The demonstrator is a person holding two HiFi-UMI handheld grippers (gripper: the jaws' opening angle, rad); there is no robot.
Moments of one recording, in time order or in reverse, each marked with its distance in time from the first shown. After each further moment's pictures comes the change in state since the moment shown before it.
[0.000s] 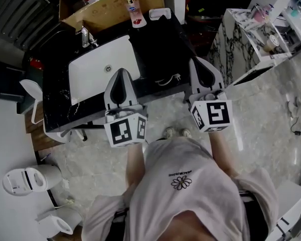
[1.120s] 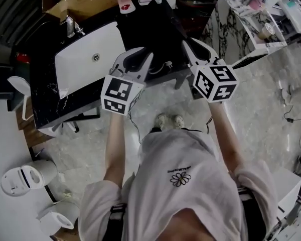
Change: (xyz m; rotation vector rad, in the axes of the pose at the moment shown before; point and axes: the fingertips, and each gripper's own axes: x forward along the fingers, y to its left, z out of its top) left arm 0.051 -0.088 -0.093 0.164 0.383 -0.642; right arm 0.038 -0.030 -0.062 0.217 0.286 0.083
